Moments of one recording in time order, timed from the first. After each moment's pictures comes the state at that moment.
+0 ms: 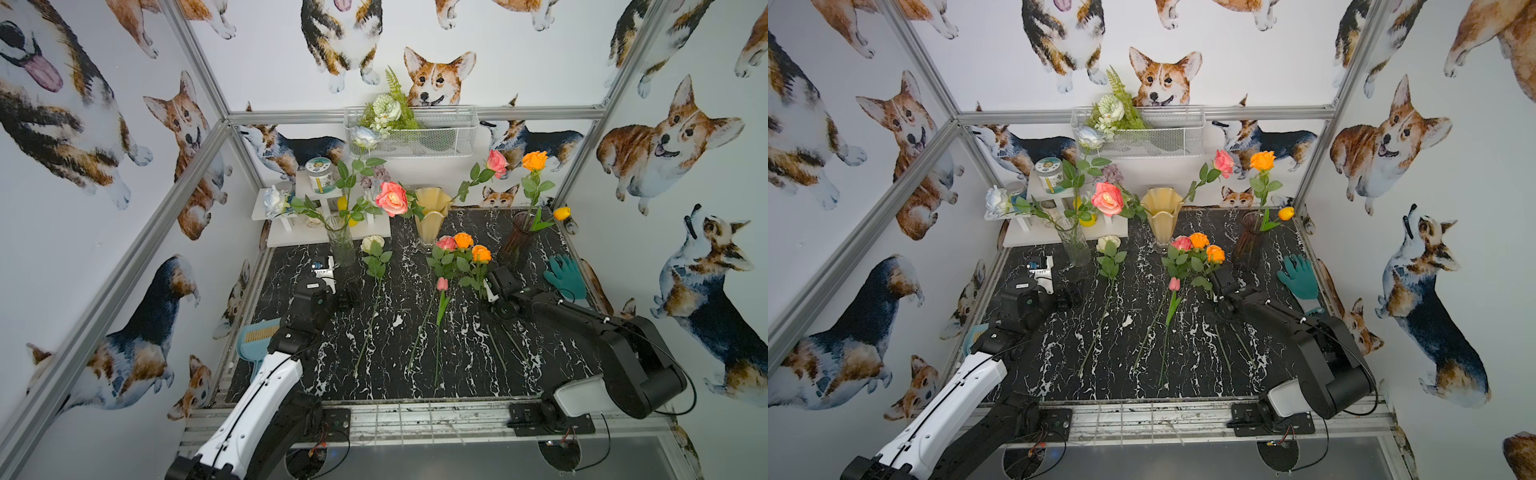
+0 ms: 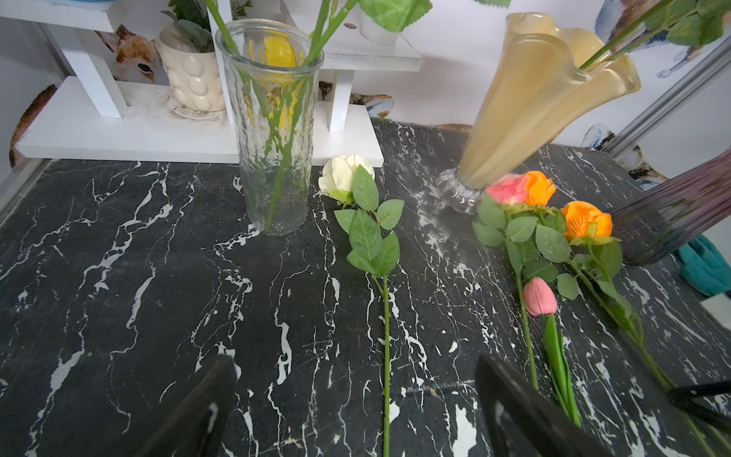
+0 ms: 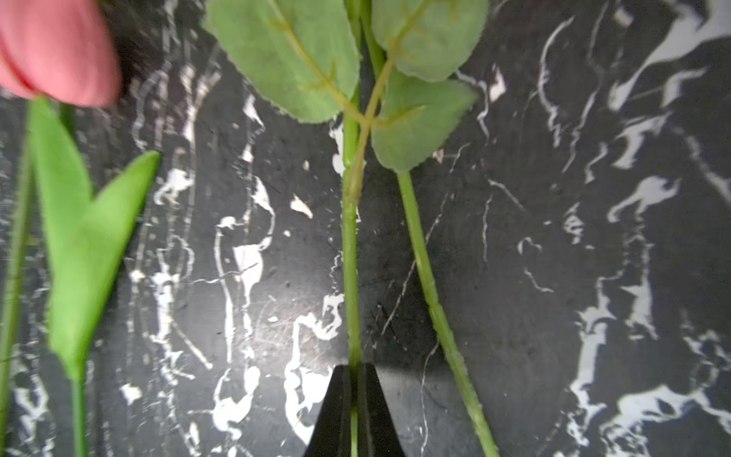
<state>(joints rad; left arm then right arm) -0.23 0.85 0.56 -0.17 -0.02 -0.27 0.37 1.38 0.76 -0.52 0.02 0.42</state>
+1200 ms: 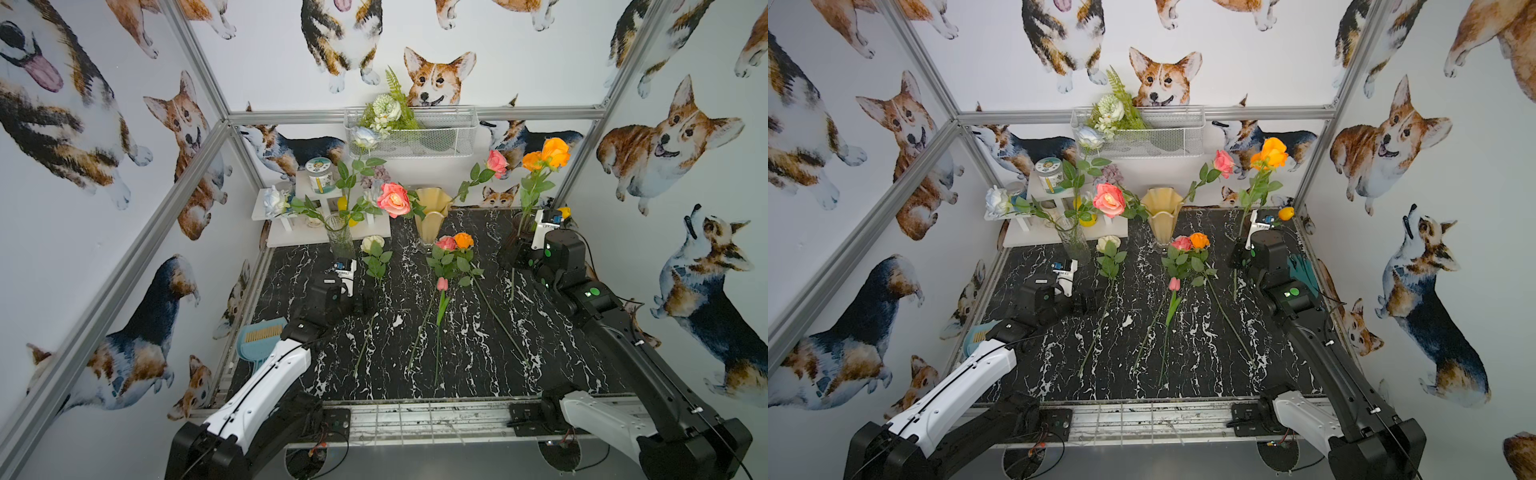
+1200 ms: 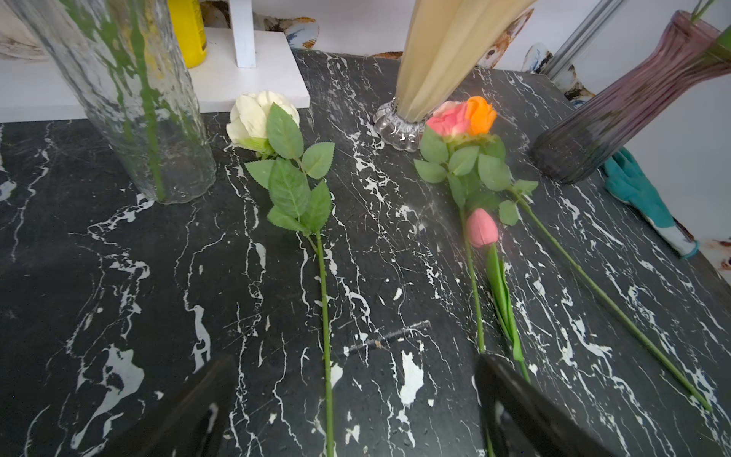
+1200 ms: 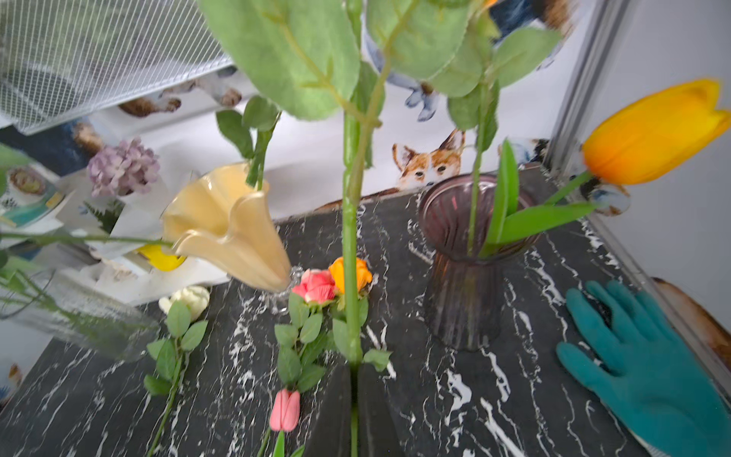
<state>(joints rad) -0.33 0.97 0.58 -0.17 0.12 -0.25 0.23 1.03 1.03 -0.35 0.21 0.34</state>
